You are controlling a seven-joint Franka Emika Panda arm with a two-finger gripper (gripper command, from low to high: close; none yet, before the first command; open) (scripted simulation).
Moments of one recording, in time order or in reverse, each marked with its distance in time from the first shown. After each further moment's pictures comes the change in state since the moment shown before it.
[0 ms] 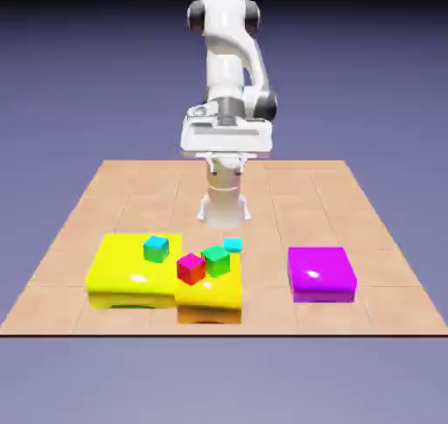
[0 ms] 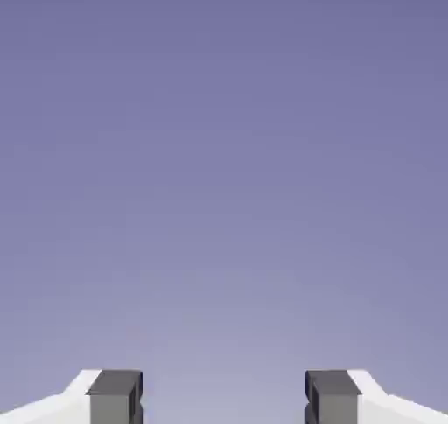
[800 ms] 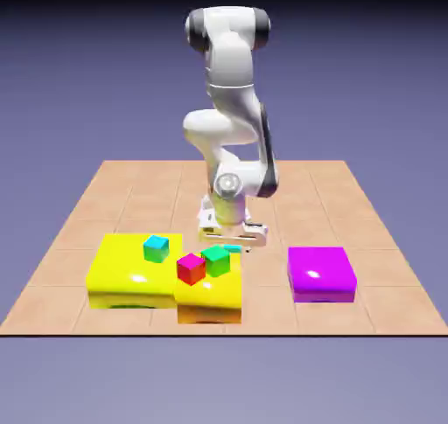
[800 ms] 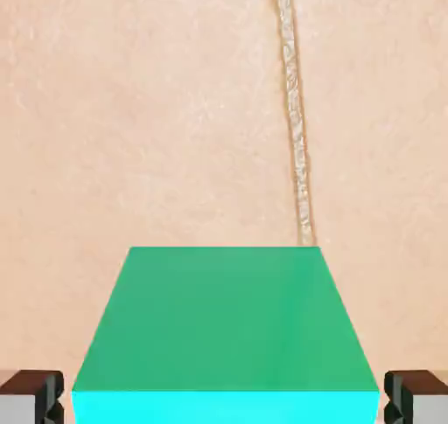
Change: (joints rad) arm 0.044 0.677 0.042 -0.137 0.200 -0.262 0.067
